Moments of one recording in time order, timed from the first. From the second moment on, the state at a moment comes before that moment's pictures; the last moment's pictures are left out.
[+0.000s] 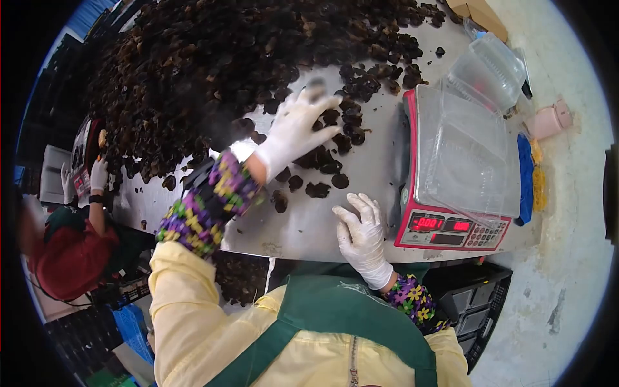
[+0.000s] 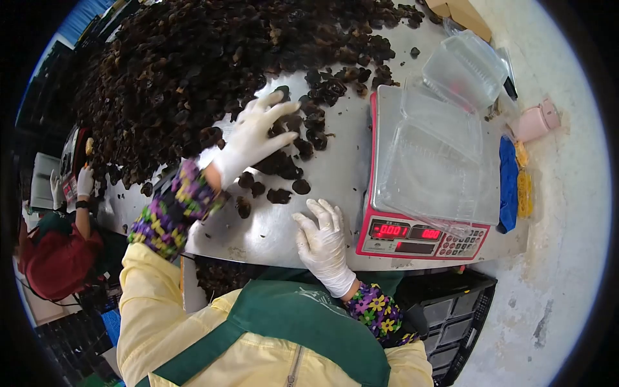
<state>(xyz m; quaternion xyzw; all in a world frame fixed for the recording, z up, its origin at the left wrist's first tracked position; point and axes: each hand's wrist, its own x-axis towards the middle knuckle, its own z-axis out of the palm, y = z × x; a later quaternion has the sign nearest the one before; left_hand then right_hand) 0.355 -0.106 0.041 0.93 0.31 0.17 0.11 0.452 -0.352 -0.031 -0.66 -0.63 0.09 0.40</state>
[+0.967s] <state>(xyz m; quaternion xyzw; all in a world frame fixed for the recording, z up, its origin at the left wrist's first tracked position) 0.356 -0.163 0.016 0.95 0.28 0.14 0.10 0.453 -0.354 -0.029 -0.66 -0.59 0.09 0.46</state>
